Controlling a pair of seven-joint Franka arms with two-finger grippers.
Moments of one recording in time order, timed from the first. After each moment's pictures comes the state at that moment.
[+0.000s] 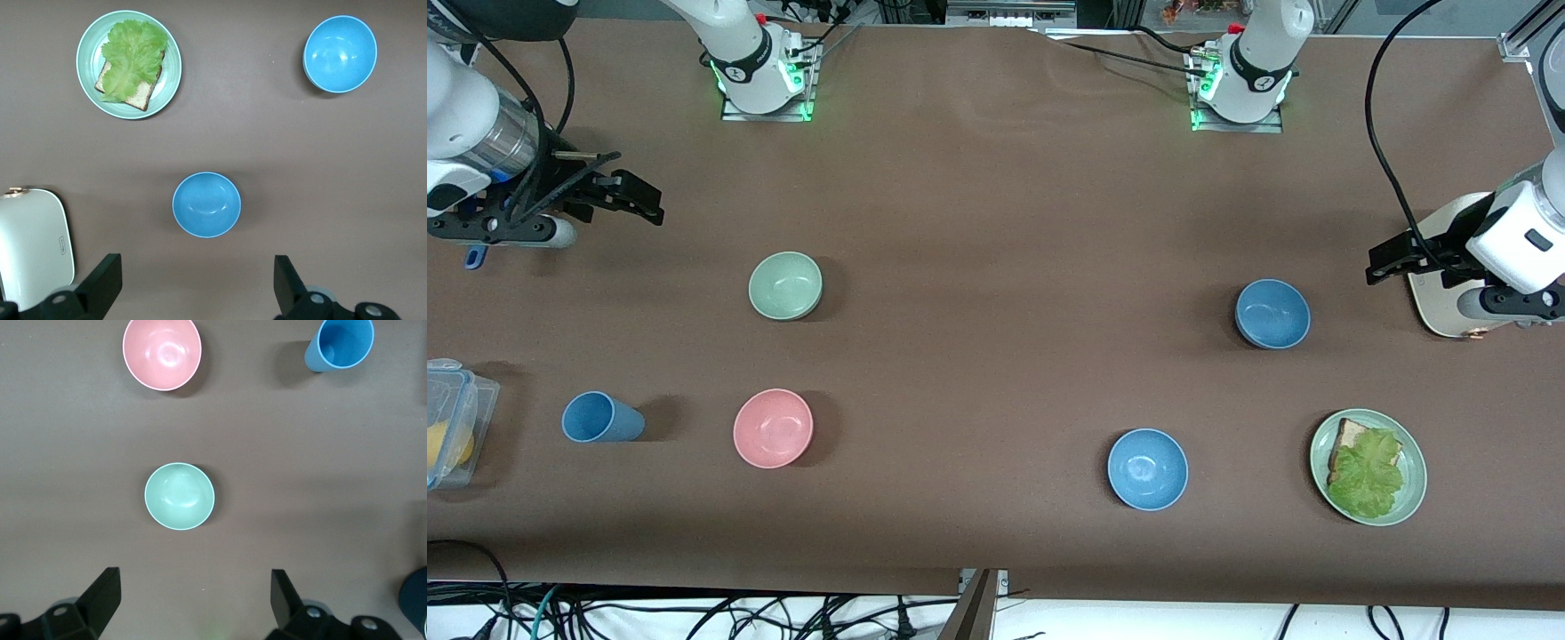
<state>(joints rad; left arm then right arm) -0.03 0.18 0.01 -1.47 -0.03 1.60 -0.02 0.17 -0.02 -0.07 -1.72 0.03 1.63 0.14</state>
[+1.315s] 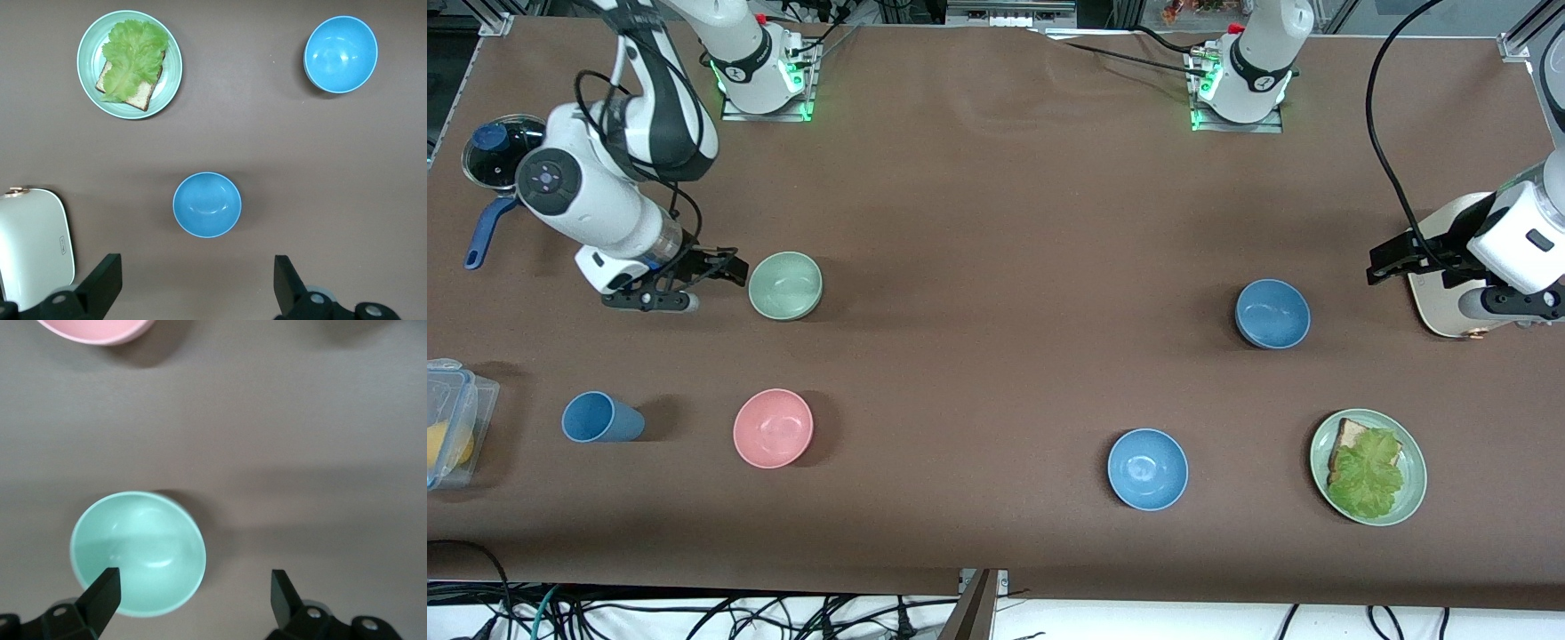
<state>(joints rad) -0.03 0.18 0.01 -1.47 -0.03 1.60 -0.02 0.18 0.14 -0.07 -2.22 0.03 2.31 0.14</state>
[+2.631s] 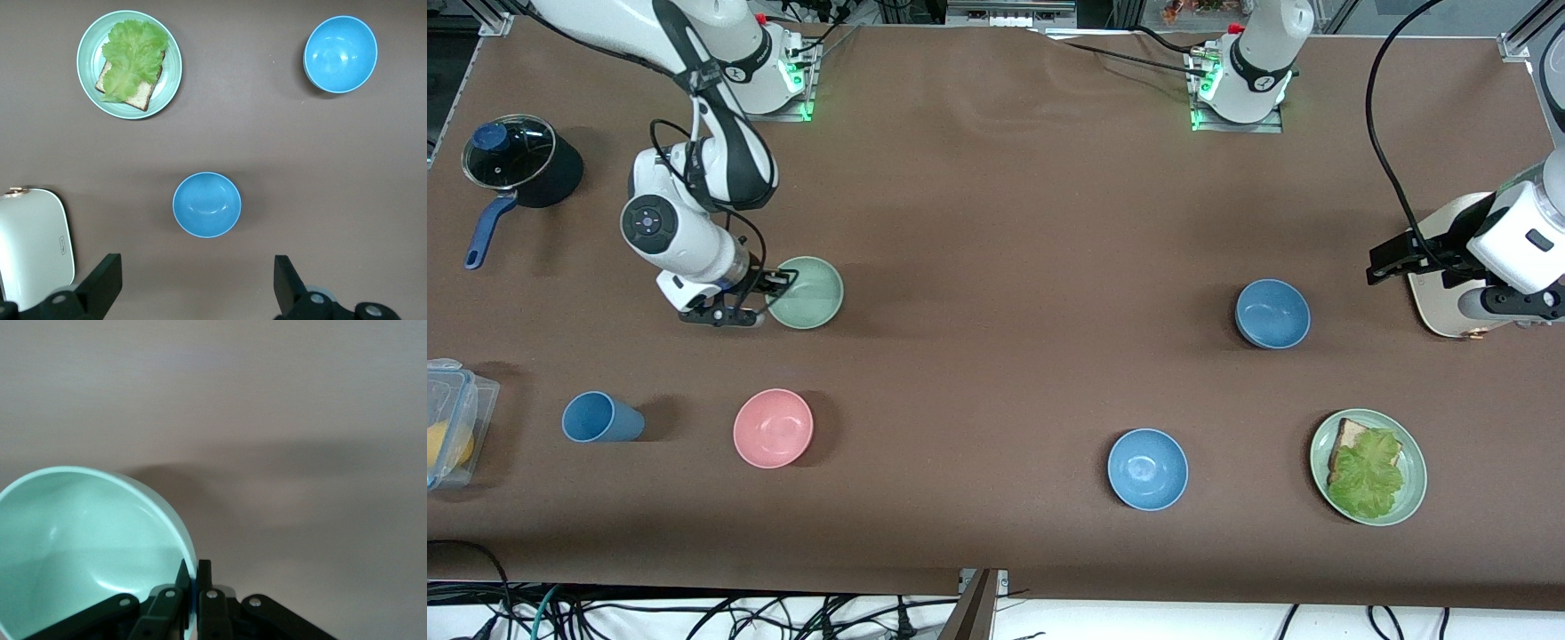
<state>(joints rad) -0.03 0.18 0.01 -1.47 -0.03 1.60 -0.02 0.19 0.28 0.09 -2.14 0.03 2.29 0.34</state>
